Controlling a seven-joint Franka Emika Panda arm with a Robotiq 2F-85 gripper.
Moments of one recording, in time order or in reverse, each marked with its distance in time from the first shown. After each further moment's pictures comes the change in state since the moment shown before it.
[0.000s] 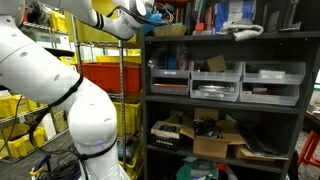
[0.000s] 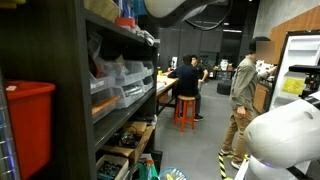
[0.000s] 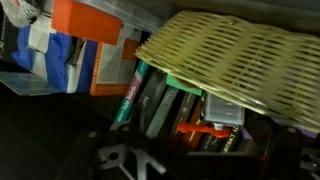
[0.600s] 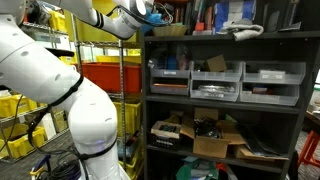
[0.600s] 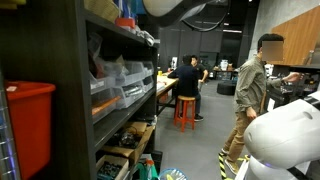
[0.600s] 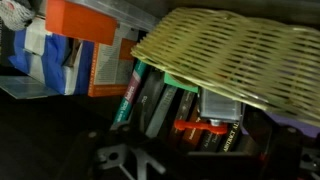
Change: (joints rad) arm 0.008 0.013 -0.003 0.012 0.000 0.000 0.026
